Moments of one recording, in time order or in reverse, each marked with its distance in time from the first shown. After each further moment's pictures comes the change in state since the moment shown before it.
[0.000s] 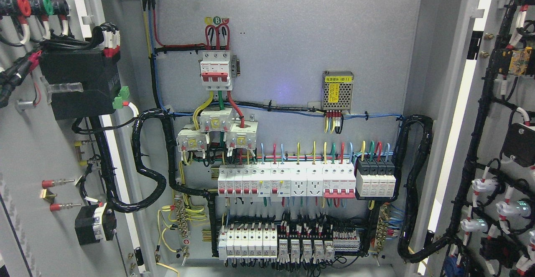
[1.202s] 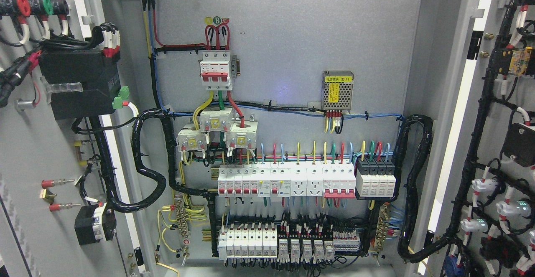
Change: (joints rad) left arm -0.201 -0.063 0.068 -0.095 0.040 -0.056 0.003; right arm -0.016 -0.070 -0.016 -0.020 -0.095 -0.017 -0.007
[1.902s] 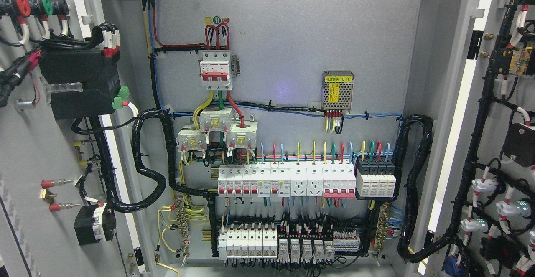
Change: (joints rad) left arm -0.058 -0.029 0.007 -0.014 0.005 -0.022 0.025; right arm -0.034 -0.065 -0.017 0.007 -0.056 0.001 0.000
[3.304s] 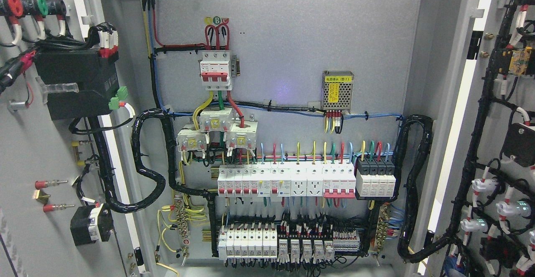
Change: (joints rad) left arm -0.007 -0.018 0.075 0.004 0.088 -0.003 0.057; right arm 0.011 -0.088 -0.021 0.060 -0.120 -0.012 0.017
